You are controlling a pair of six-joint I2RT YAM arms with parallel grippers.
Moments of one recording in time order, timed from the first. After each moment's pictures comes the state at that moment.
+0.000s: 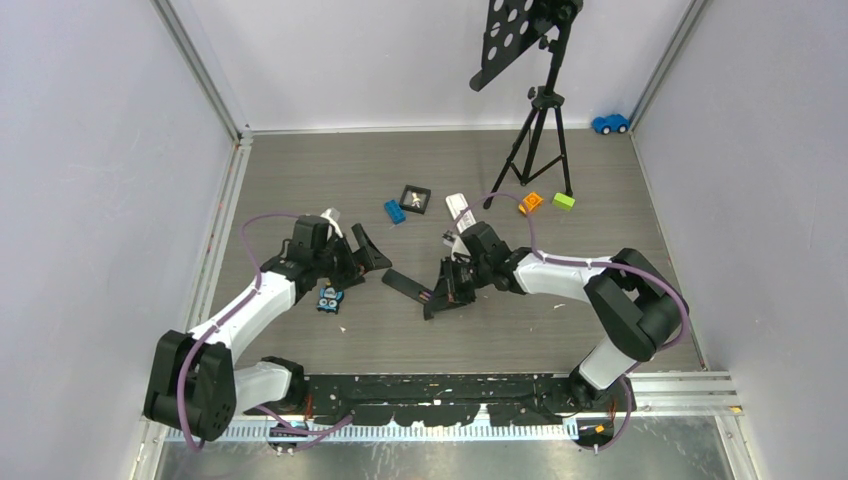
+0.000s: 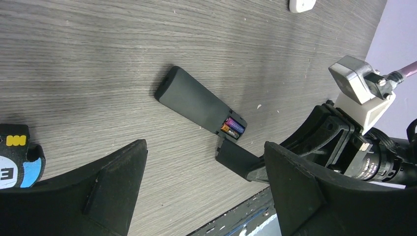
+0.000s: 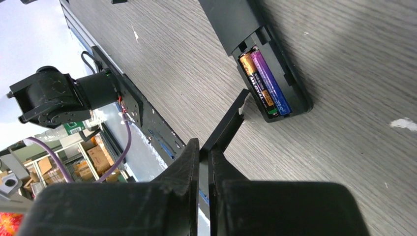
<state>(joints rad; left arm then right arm) -0.30 1.17 0.62 -0.24 0.36 -0.78 0.71 1.61 0.77 -0.03 -0.59 0.76</state>
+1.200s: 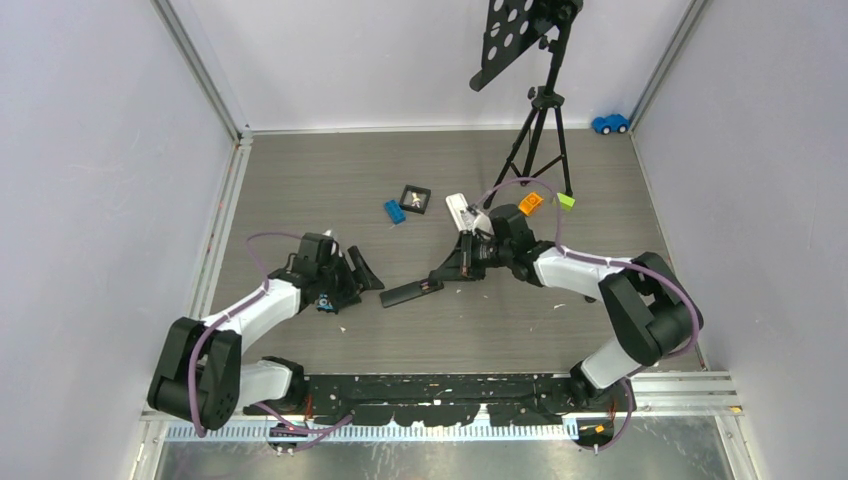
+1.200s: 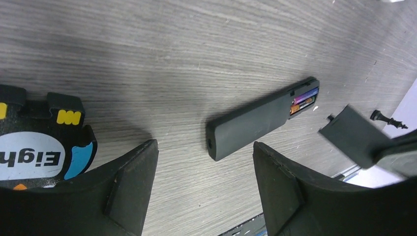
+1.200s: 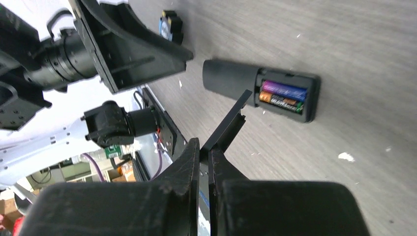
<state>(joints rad) -0.30 1.22 0.51 -0.20 0.29 -0.79 0.56 1.54 0.72 0.17 -0.67 0.82</state>
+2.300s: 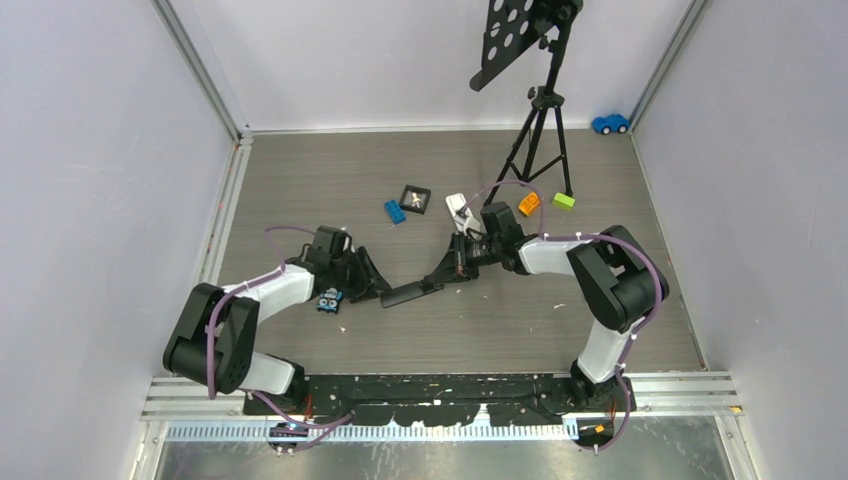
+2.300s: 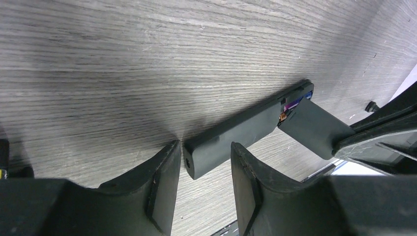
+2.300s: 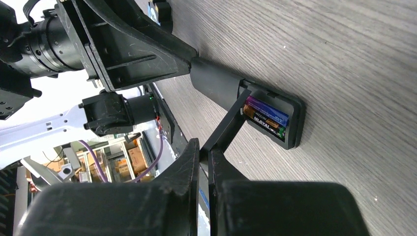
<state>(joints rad) -0.35 1.40 0.57 -0.14 0.35 -0.82 0.51 1.77 0.81 0.22 -0.82 0.78</state>
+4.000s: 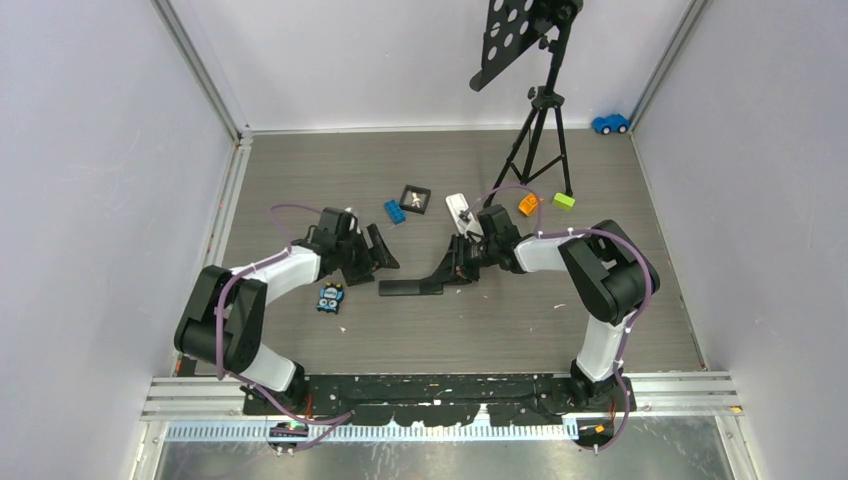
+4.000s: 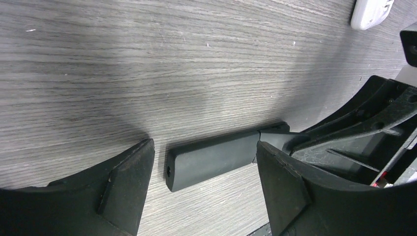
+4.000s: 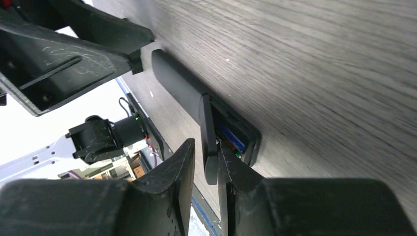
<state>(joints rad) -0.34 1.51 0.73 -0.15 0.30 -0.75 0.52 1.83 0.83 0.19 -0.74 0.83</state>
